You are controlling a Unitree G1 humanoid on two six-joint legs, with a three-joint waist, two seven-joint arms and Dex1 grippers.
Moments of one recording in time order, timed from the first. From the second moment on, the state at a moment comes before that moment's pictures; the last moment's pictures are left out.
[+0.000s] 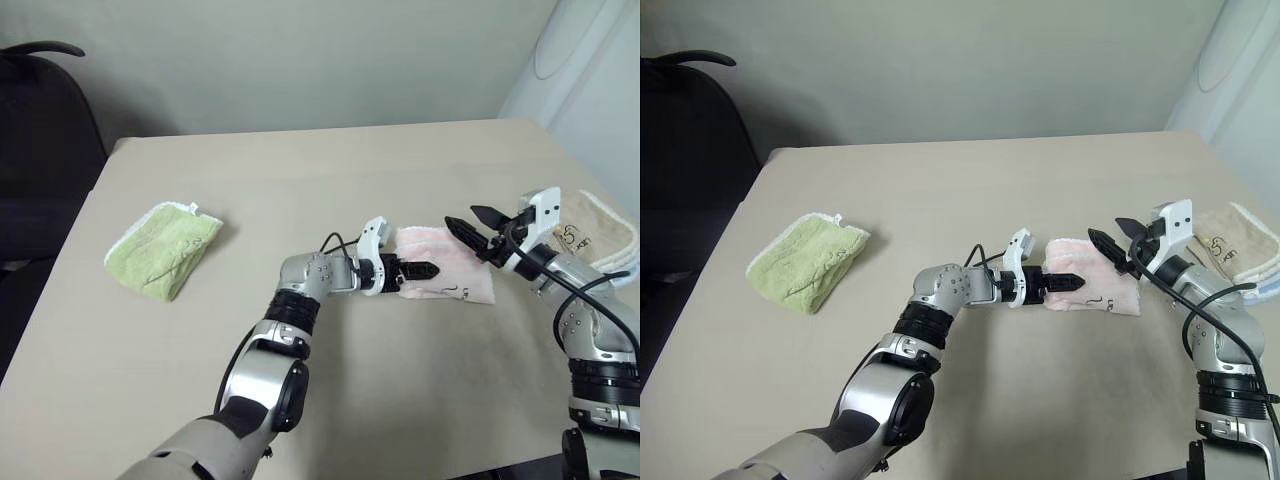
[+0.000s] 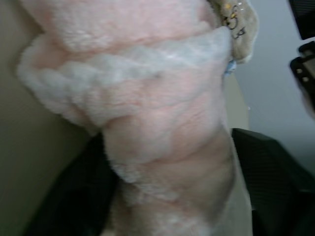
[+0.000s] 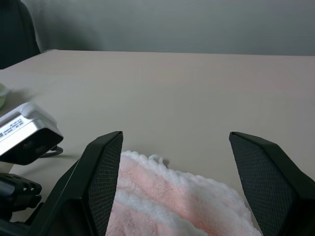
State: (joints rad) left arm -0.92 -0.12 0.07 0.66 -0.52 1.01 -0.47; right arm -0.41 -0.55 -0.24 -0.01 0.51 0.48 0.64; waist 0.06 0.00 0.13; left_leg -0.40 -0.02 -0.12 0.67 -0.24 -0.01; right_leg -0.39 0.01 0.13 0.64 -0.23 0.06
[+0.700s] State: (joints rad) left arm -0.93 -0.08 0.30 0.54 -0.64 0.99 -0.29; right arm -0.46 -0.52 -0.30 0.03 0.51 0.42 0.58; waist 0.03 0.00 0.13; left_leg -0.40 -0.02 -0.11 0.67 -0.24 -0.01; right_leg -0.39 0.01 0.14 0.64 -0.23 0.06
